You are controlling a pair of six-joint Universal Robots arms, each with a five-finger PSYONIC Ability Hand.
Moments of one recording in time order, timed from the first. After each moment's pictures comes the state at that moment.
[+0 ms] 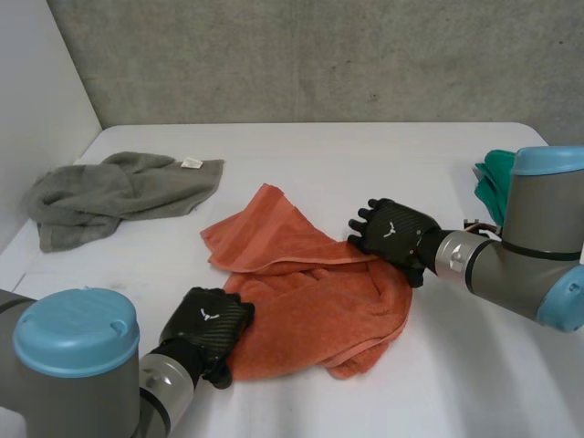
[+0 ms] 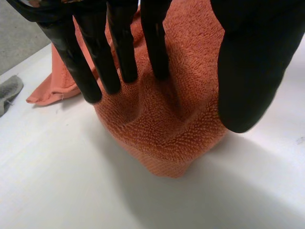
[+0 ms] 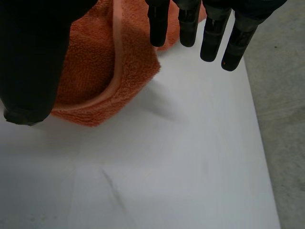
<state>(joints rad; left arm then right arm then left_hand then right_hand) 4.06 -1.86 -1.93 3.30 -1.65 3.41 1.87 -0.91 1.29 0.16 1.02 1.96 0.52 0.51 0.51 0.51 0.34 0.20 0.22 0.22 0.23 0.06</state>
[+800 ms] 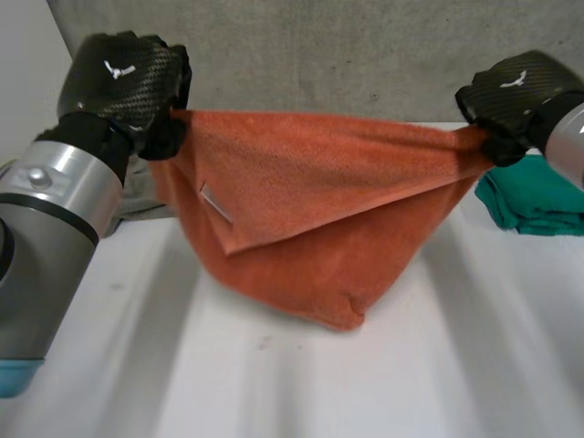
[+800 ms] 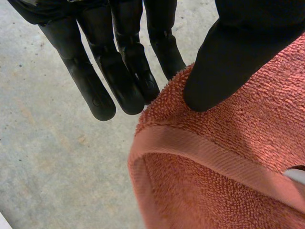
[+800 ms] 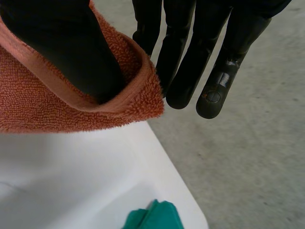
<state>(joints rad) 4.19 -1.56 -1.55 3.33 -1.64 3.46 1.85 -1.39 1.18 0.36 1.41 2.46 1.13 1.19 1.19 1.20 0.97 0.95 1.17 1.18 1.19 0.98</state>
